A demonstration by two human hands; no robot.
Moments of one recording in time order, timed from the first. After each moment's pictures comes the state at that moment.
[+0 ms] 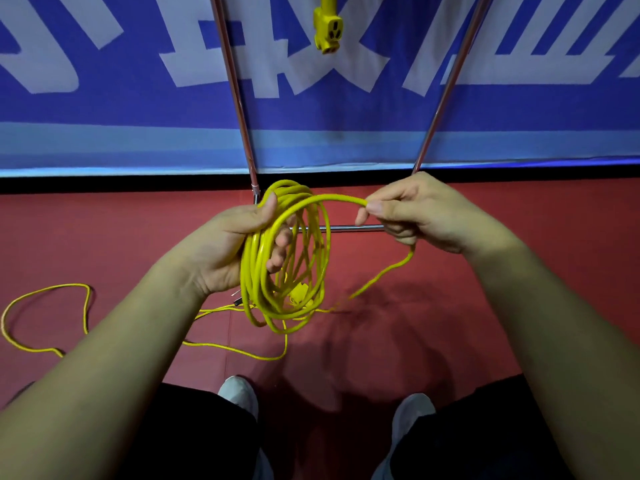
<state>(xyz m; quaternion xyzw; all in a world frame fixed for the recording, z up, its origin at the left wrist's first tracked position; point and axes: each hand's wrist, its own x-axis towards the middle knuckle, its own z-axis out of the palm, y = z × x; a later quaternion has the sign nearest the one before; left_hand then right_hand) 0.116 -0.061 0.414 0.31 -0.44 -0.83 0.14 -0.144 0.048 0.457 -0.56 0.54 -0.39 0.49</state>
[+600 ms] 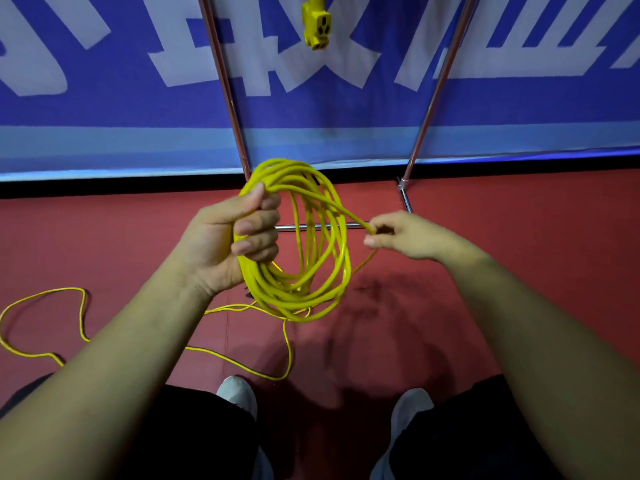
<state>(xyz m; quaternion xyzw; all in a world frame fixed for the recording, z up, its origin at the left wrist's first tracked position) 0.107 -0.048 0.436 0.04 -0.26 -0.96 0.14 -0.185 0.033 0.366 -0.62 0.69 -0.19 0.33</state>
